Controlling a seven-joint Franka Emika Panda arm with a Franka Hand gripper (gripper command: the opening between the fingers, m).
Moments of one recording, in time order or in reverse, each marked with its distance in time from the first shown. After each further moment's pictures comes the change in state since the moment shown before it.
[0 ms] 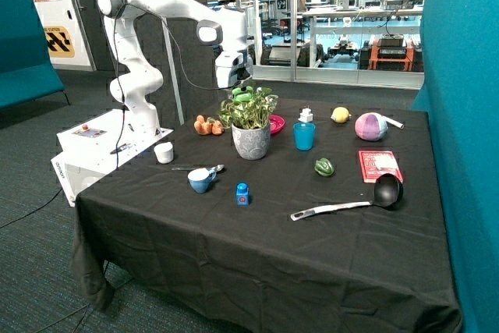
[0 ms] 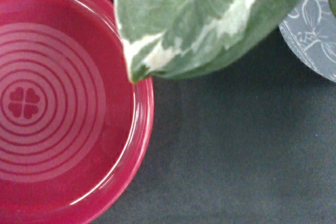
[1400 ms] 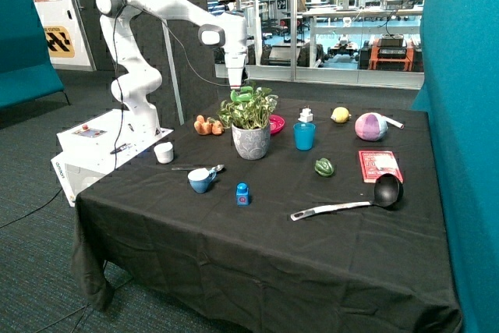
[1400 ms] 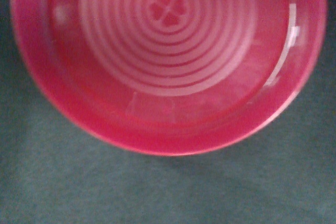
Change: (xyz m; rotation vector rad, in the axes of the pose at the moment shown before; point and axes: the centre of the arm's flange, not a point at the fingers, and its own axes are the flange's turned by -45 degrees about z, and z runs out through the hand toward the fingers) arm -0.038 -0.069 0.021 0.000 0.000 -0.462
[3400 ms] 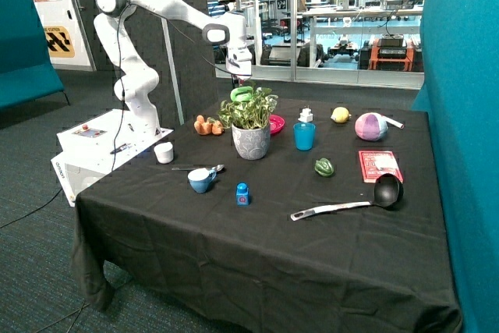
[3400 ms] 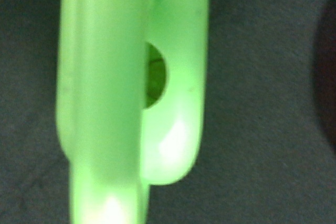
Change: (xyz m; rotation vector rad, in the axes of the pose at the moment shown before) arm -0.004 -0.155 0.011 0.000 0.001 -0.453
